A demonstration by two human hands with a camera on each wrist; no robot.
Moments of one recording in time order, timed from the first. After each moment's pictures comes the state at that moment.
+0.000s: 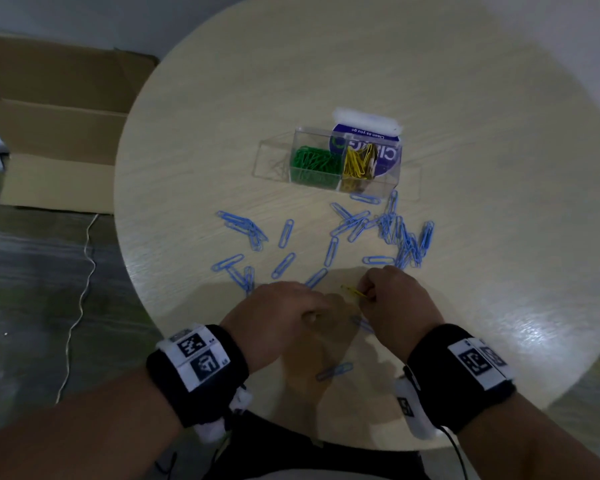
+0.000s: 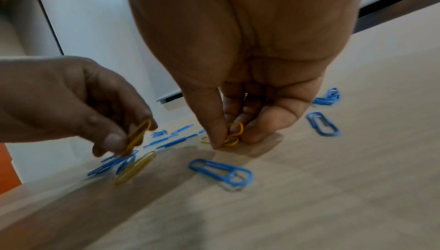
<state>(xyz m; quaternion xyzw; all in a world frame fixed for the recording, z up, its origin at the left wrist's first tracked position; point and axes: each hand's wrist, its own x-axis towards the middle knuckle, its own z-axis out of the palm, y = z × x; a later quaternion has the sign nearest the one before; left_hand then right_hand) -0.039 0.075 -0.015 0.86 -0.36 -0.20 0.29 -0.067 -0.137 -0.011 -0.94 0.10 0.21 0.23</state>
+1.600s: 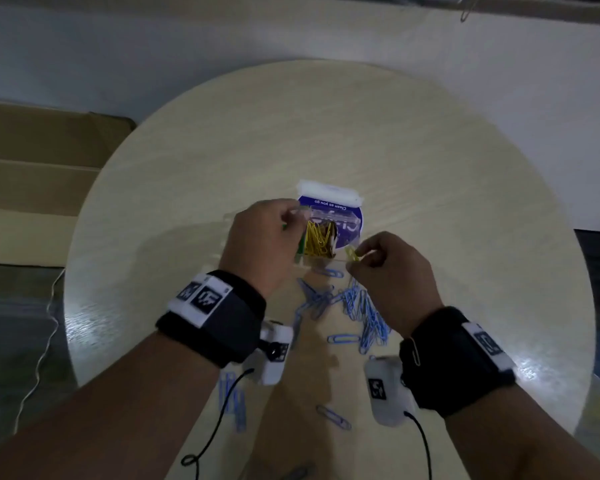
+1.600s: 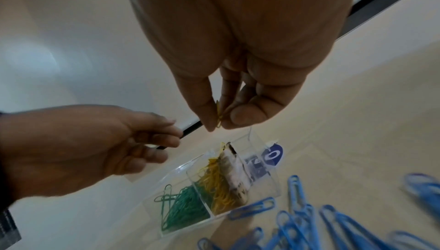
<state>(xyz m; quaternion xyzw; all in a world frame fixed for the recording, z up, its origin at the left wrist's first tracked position) 0.119 -0.024 0.042 0.90 -0.08 -0.03 0.42 0.041 -0.196 0.038 -0.88 0.21 0.02 0.42</state>
